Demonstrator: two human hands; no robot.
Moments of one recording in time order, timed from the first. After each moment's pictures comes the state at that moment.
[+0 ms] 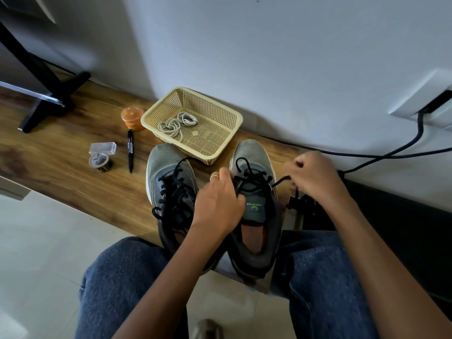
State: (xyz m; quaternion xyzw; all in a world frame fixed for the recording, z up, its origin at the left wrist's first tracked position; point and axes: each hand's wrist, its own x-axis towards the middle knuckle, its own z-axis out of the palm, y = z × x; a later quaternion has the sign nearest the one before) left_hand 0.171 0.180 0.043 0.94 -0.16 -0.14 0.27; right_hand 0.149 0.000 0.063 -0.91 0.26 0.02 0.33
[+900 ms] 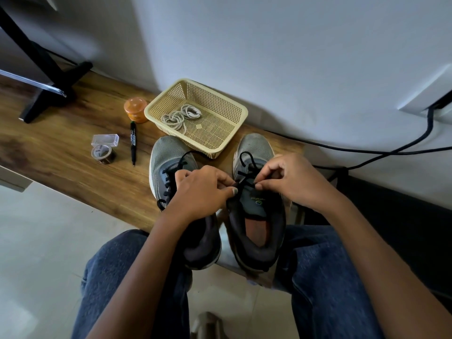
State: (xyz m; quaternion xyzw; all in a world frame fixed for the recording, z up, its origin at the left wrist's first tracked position) left_hand 0.196 0.221 0.050 0.90 -0.17 -0.23 0.33; right_hand 0.146 0.032 0.076 -0.91 0.07 0.11 0.40
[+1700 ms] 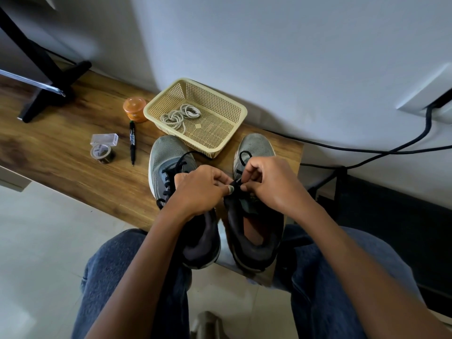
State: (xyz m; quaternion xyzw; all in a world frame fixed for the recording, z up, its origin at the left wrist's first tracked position) left_hand 0.200 0.219 0.046 0.85 -0.10 -0.31 0.41; right_hand 0.149 0.063 0.064 -0.92 0.09 0.07 0.36
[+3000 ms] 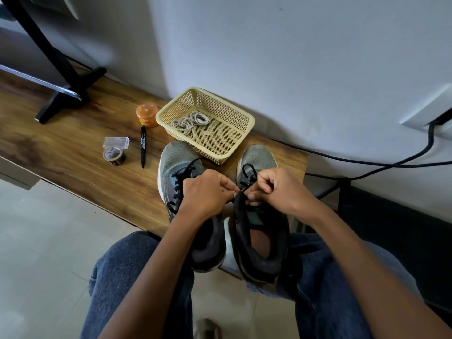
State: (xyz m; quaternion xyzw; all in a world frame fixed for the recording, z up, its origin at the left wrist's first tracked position) left_hand 0.194 0.219 0.056 0.90 -0.10 -0.23 0.35; right_hand 0.151 0.051 0.054 -0.84 0.09 0.14 0.52
